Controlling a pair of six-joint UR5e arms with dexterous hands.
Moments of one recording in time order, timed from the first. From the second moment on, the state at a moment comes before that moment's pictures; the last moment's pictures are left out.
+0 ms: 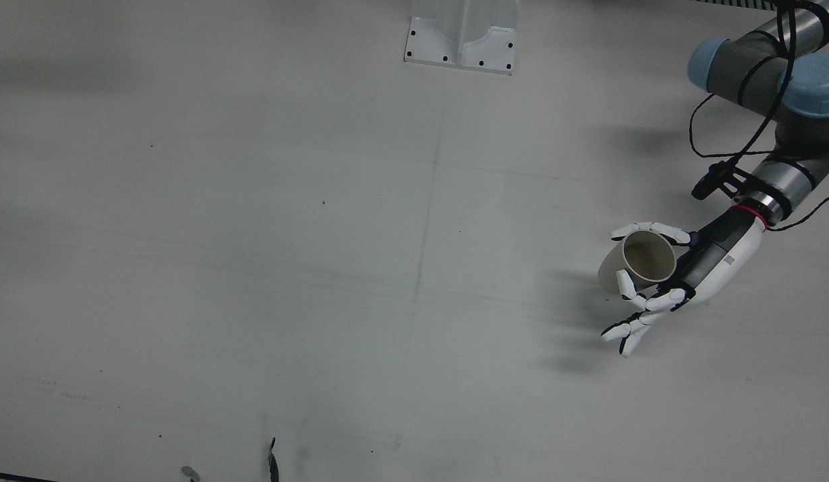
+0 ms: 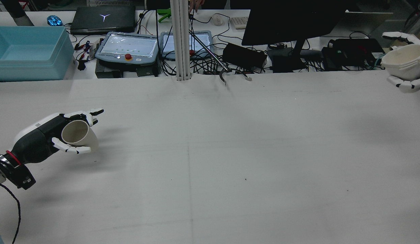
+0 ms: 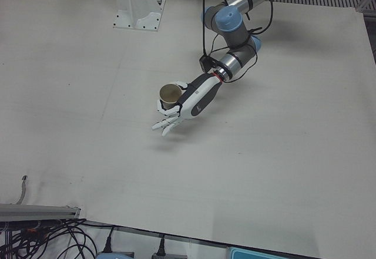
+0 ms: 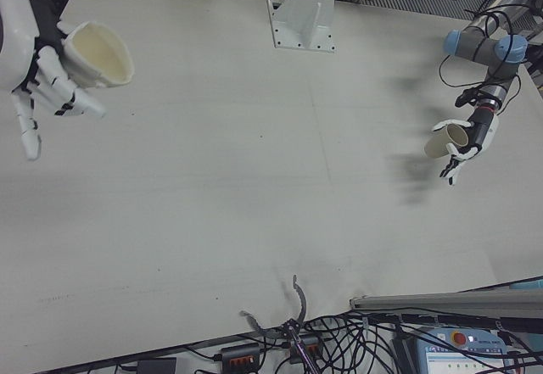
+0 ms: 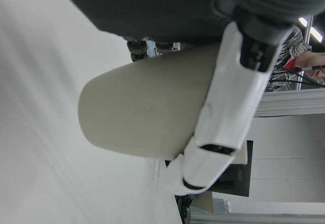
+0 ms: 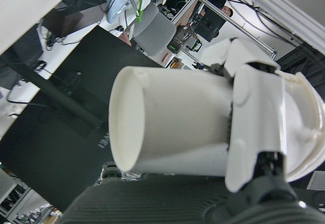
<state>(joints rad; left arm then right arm) -0.75 -1.69 -1.84 0.12 1.37 0.28 1.34 -1.71 1.99 -3.17 -1.54 -0.64</state>
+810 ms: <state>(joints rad) -0.91 -1.57 -1.58 -0.21 1.47 0.29 1.18 -1.52 1.14 -2.62 -1.35 -0.59</state>
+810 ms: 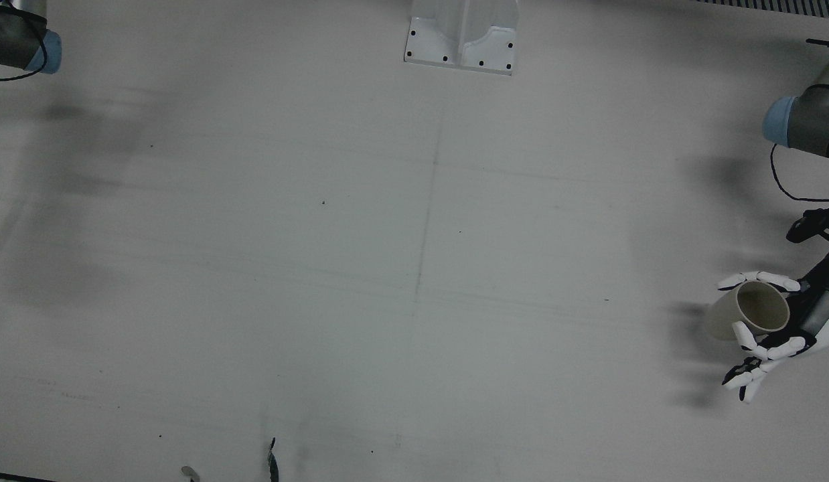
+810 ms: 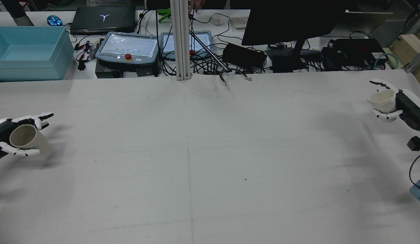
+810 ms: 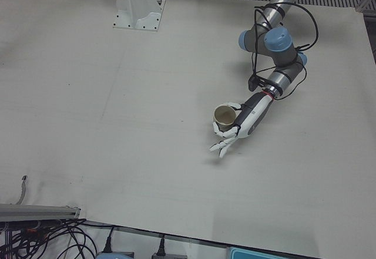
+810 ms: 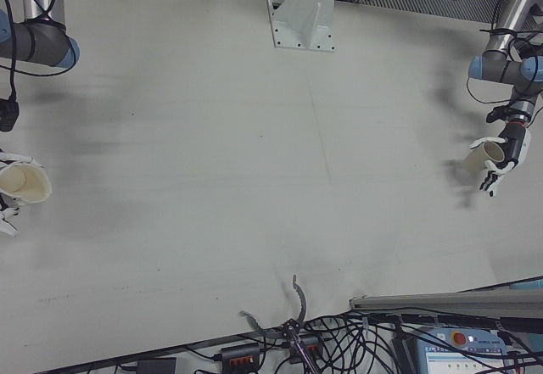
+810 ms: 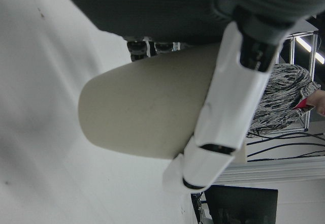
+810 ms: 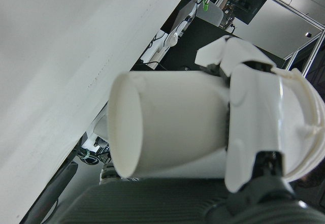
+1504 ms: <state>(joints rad) -0.93 -1.51 -1.40 -0.38 1.47 0.30 1.08 -1.53 1.24 -2.63 -1.28 -0.56</state>
